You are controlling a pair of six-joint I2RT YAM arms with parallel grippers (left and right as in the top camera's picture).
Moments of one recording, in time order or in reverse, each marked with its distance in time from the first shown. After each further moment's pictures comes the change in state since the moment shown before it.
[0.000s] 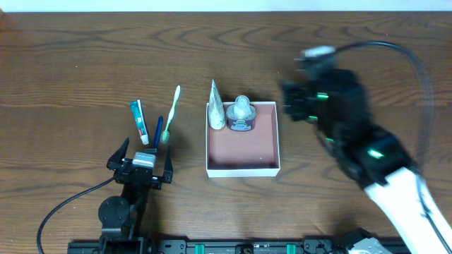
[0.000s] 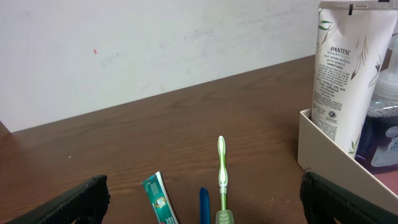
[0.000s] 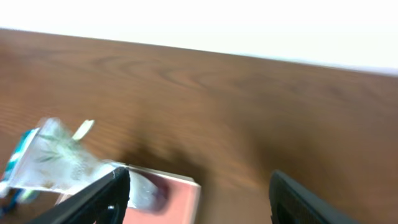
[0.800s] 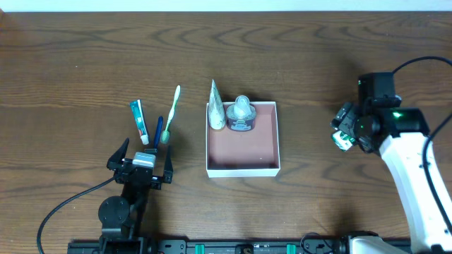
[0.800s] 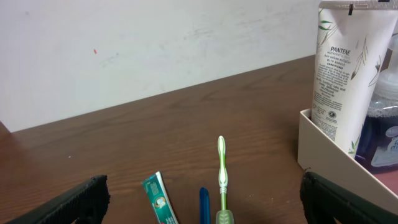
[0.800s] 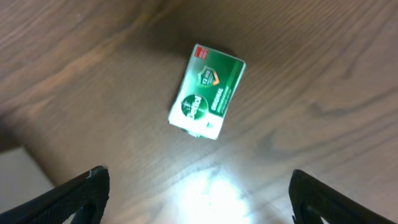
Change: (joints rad) left arm 0.000 0.000 0.000 0.000 0.000 0.000; right arm -0.372 0.232 -0.072 -0.385 0.066 0.428
